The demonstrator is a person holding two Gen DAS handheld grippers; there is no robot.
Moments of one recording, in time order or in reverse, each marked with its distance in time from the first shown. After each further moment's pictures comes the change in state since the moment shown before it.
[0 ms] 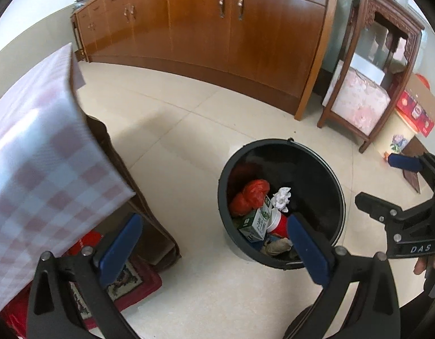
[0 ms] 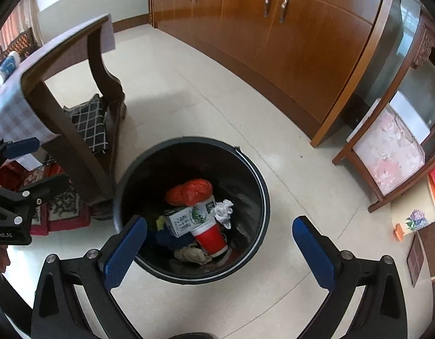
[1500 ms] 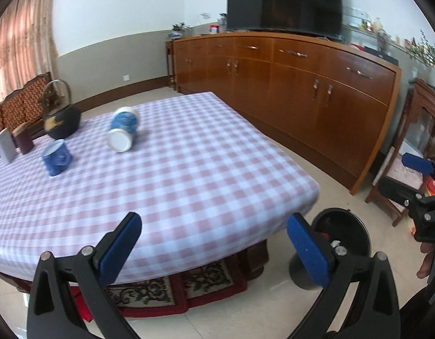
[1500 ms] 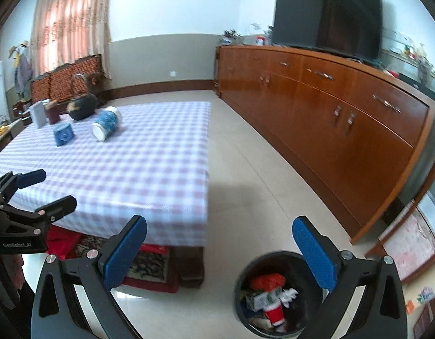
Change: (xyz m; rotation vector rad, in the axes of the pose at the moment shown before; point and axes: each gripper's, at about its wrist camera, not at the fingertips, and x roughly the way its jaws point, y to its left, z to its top) left arm -0.182 0.145 -0.038 -0.271 -0.280 0.288; right arm -0.156 0.168 0.082 -0.180 -0.385 0.219
